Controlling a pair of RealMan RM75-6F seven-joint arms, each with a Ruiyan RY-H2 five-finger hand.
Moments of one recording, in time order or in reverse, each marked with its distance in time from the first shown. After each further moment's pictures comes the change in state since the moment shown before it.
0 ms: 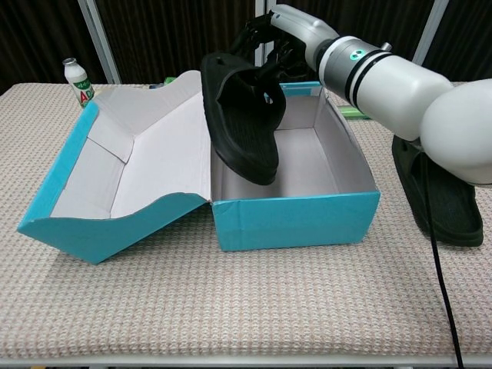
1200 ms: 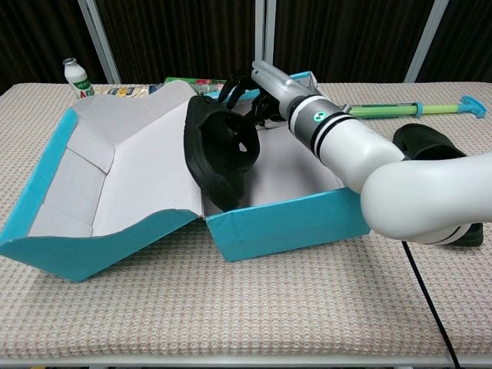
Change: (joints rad) left arm 0.003 -0.028 0.003 0.059 0.000 -0.010 -0.058; right arm -0.002 -0.230 -0.011 0.269 -0.074 -0.015 0.017
